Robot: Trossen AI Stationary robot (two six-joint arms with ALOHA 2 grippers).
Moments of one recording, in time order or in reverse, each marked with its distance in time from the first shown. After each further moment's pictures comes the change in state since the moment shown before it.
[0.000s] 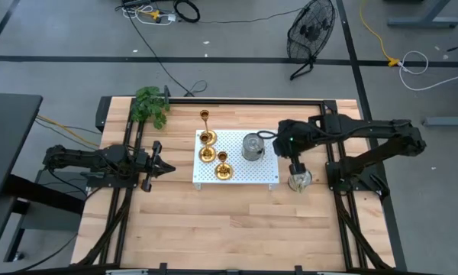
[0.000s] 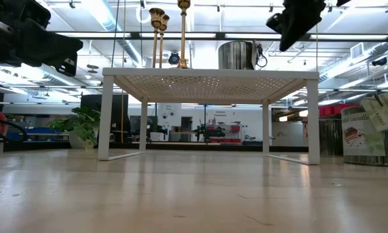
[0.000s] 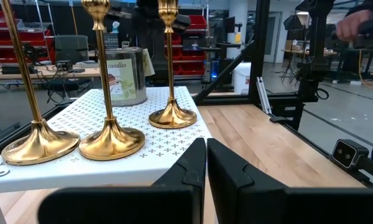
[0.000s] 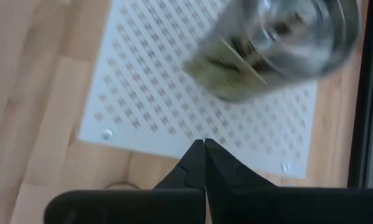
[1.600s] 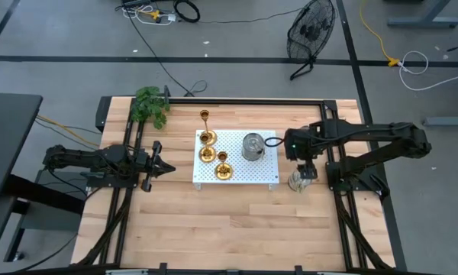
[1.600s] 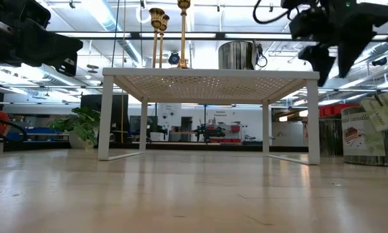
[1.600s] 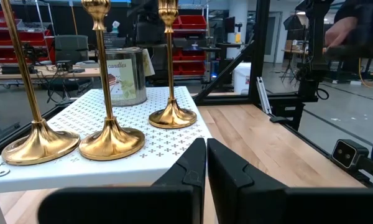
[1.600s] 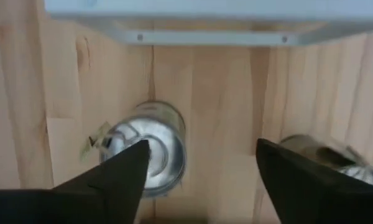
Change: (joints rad) left arm 0.000 0.000 0.000 0.000 0.000 0.000; right arm -0.052 -0.072 -0.217 -0.158 -0.058 0.183
